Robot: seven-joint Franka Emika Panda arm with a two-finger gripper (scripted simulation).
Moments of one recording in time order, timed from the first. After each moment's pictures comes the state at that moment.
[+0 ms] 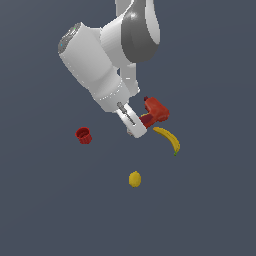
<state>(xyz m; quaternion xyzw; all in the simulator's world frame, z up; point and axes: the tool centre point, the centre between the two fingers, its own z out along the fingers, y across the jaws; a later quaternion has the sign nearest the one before) 0.023 0.022 0.269 -0.82 0.52 0.11 0.23</state>
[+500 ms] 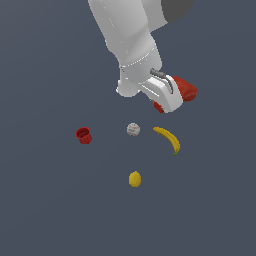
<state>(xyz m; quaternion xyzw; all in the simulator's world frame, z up) 0.000 0.096 0.342 -0.82 0.52 0.11 0.23</state>
